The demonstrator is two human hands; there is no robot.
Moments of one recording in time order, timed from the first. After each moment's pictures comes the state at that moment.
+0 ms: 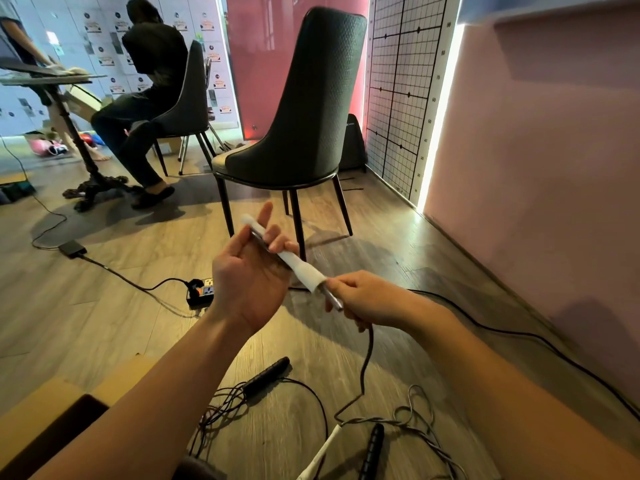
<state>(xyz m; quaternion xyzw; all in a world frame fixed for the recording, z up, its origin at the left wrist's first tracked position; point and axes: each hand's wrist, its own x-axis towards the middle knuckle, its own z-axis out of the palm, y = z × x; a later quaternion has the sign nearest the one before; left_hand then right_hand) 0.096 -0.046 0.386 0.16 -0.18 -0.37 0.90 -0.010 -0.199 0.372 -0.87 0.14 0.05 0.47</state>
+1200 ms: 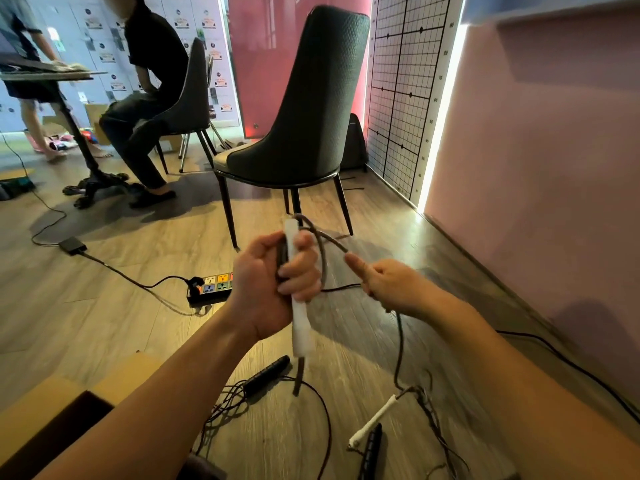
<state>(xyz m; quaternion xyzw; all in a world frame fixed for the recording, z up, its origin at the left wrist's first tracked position) 0.085 -0.045 0.387 0.23 -0.27 -0.51 0.78 -0.018 -0.225 0.371 -0.89 0.20 -0.06 0.41</state>
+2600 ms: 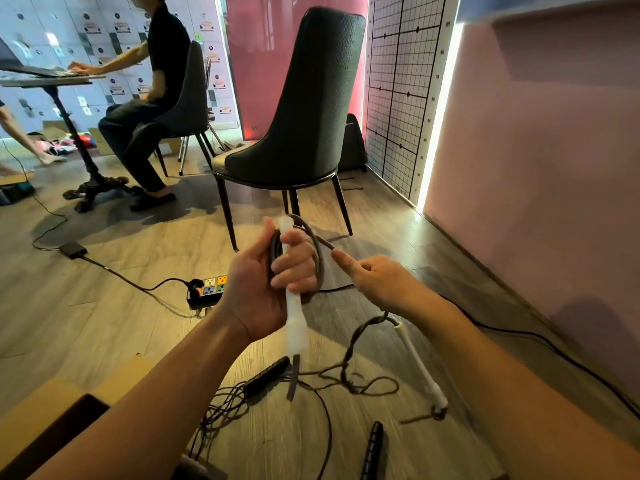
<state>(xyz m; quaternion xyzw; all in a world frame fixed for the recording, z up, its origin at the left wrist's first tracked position) 0.087 -0.044 0.389 0.12 -0.24 -0.61 0.75 -0.010 -0.217 0.371 -0.90 0.21 -0.09 0.38</state>
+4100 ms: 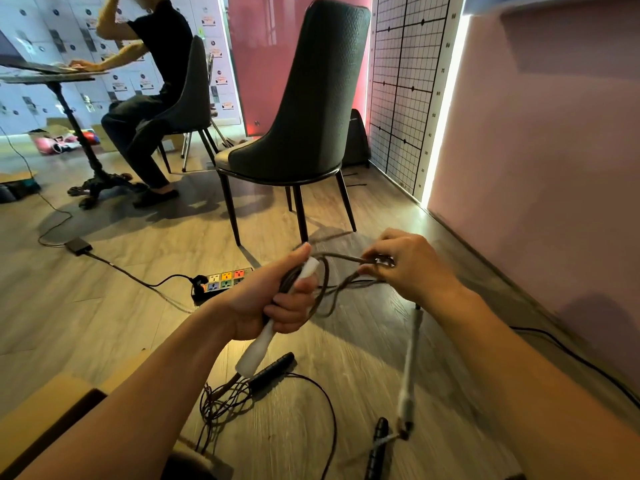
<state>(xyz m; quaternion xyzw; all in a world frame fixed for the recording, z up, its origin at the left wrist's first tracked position) 0.109 -0.026 0.376 0.43 -0.28 -0.64 0.58 -0.019 -0.248 0.372 -0.95 0.10 -0.23 0.19</state>
